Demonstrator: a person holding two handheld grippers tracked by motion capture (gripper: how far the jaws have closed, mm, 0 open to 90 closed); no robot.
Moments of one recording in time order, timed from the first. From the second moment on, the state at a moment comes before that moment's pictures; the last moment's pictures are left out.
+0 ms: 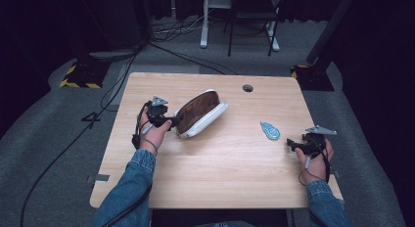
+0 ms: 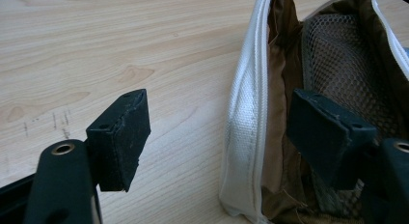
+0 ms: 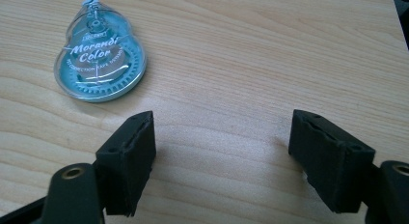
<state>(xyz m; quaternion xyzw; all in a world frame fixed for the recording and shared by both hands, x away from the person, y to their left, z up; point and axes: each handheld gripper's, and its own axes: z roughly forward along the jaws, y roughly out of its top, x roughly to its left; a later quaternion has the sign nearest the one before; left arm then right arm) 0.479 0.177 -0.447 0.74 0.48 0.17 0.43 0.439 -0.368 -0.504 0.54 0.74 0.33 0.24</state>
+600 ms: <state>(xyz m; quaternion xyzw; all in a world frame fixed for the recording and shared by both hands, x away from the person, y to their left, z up) 0.493 0.164 -0.464 0.75 0.47 0.17 0.43 0.439 -0.368 -0.504 0.54 0.74 0.34 0.24</state>
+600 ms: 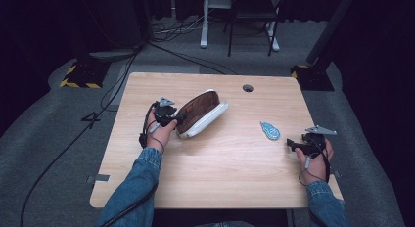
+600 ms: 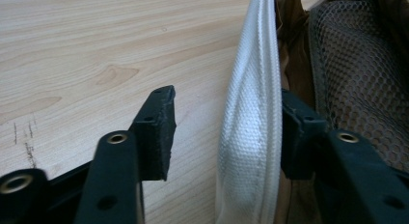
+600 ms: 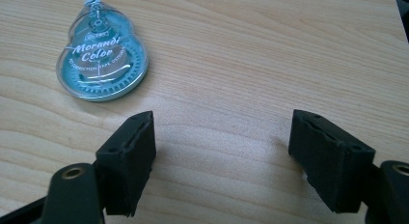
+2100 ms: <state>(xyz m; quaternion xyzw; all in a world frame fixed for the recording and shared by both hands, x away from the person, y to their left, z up) 0.454 0.158 -0.422 0.77 0.42 0.10 0.47 0.439 -0.368 -0.504 0.53 0.74 0.34 0.24</state>
